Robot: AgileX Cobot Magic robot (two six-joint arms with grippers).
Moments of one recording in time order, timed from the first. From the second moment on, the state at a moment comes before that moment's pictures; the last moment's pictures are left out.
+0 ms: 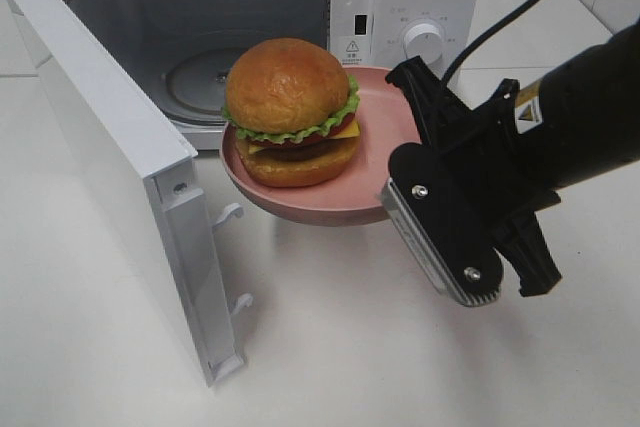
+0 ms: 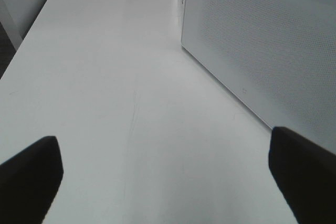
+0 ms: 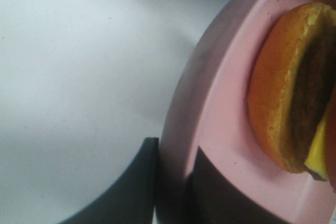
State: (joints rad) left arm 0.10 0.00 -0.52 -0.10 1.09 0.05; right arm 0.67 1.35 -0.75 0.09 0.33 -1.63
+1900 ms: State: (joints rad) left arm 0.10 0.00 -0.52 -0.10 1.09 0.05; right arm 0.67 0.69 -0.41 -0.62 0.83 -0.35
